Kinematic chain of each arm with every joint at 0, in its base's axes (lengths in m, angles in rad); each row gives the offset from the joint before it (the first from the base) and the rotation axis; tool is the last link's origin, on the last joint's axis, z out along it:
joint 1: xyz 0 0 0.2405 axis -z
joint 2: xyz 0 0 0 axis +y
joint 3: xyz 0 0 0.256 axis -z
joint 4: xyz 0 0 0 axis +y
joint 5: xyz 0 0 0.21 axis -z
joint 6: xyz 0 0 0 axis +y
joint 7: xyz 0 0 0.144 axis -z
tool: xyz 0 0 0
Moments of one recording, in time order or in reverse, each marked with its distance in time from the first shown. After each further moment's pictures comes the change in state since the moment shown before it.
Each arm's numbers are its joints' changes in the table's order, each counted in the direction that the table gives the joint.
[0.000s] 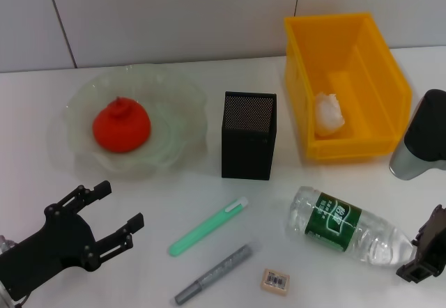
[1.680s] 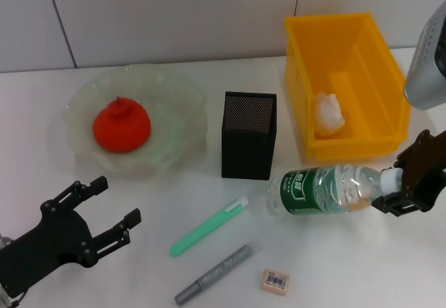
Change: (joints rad) left arm -0.004 -0.001 0.012 0.013 0.002 0.011 0.001; right arm -0.067 -0.010 -0.096 0.330 -0.130 -0.165 0.013
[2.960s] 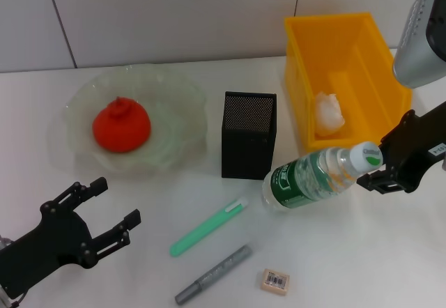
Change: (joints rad) left arm -0.002 0.000 0.000 -0.002 0.000 -0.001 -0.003; right arm -0.047 -0.003 -0.008 -0.002 -0.027 0.016 -0.010
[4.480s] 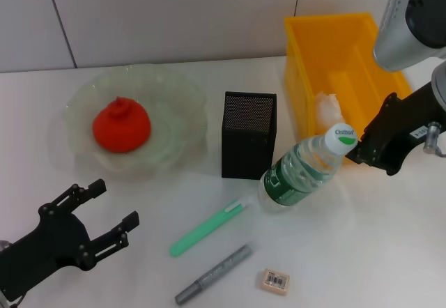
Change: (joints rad) left arm -0.008 0.000 0.000 0.003 0.000 0.002 0.000; right arm -0.061 0.001 0.006 -0.030 0.004 0.028 0.000
